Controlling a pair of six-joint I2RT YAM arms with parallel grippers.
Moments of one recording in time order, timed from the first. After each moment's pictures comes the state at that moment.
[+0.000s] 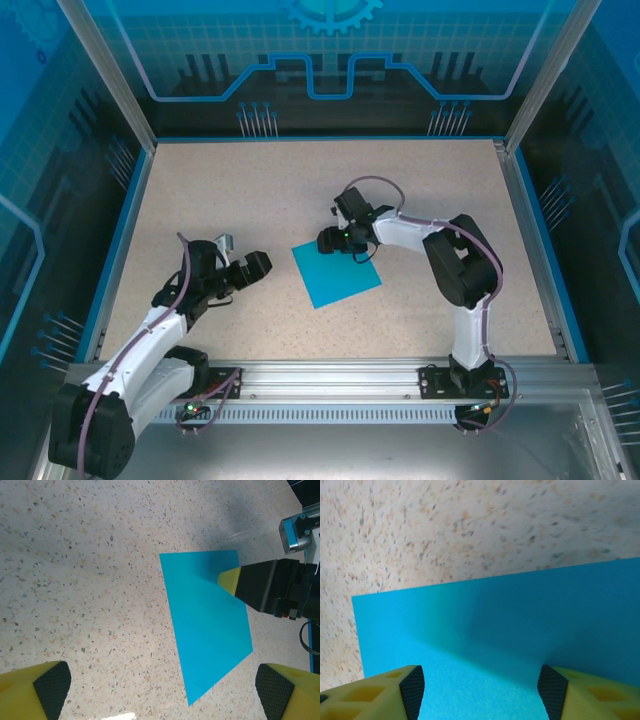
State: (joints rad) left arm -0.19 0.87 0.41 -0.26 0.35 -0.73; right arm 0.57 1.98 1.25 -0.37 -0.21 0.52
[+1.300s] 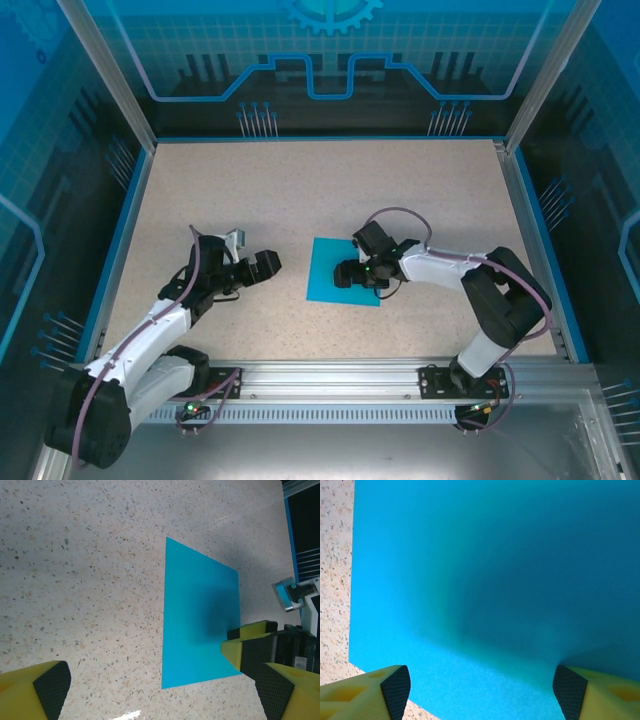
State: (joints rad) left arm -0.25 0.94 0.44 -0.19 0.38 -0.68; right arm 0.65 1.65 0.86 -0.36 -0.19 0.60
